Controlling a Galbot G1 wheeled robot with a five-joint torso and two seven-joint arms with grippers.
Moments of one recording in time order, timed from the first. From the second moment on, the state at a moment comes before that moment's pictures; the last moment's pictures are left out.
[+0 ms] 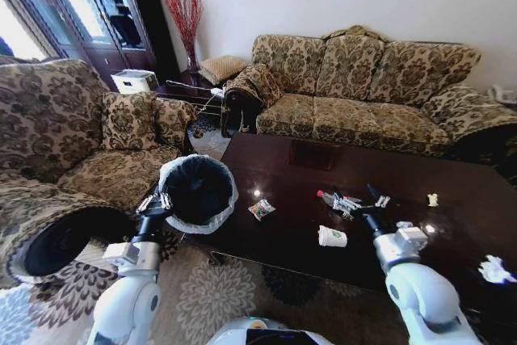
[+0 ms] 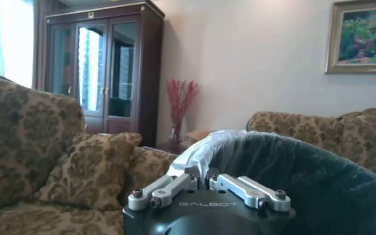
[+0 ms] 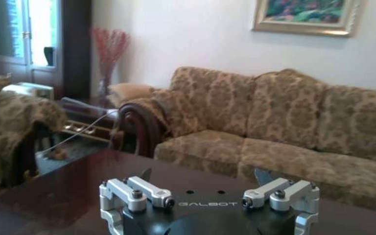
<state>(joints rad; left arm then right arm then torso) 1.64 -1.46 -0.75 -2.36 -0.27 0.09 -0.10 -1.45 1.15 0.65 2.20 0.33 -0.30 0.03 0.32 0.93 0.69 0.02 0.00</state>
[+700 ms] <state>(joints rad) 1.61 -1.47 -0.81 -2.37 -0.25 0.10 -0.19 -1.04 1.23 0.01 1.74 0.37 -0.28 0.19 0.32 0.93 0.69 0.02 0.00</state>
